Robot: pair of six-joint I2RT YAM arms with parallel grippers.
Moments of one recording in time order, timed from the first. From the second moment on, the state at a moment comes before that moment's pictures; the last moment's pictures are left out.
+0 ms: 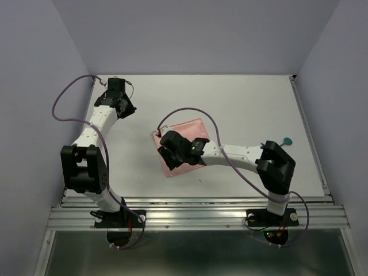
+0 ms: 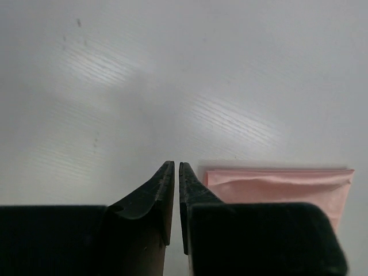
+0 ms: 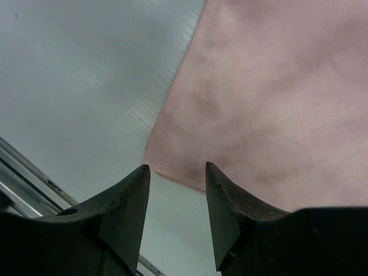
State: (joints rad) left arm -0.10 1.62 1.33 -0.58 -0.13 -0.53; right arm 1.08 1.83 1.37 -0.41 0.17 0.36
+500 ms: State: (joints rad) left arm -0.02 1.57 1.27 -0.59 -0.10 -0.51; right arm 1.19 2.00 1.46 -0.42 0.25 0.24
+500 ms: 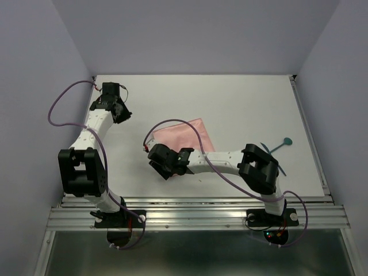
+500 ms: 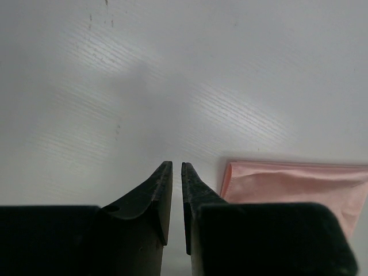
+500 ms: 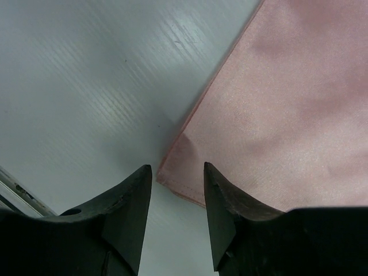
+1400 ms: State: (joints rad) left arm -0.02 1.57 1.24 -0.58 -0.07 -0.51; right arm 1.23 2.03 1.46 -0.43 0.28 0.21
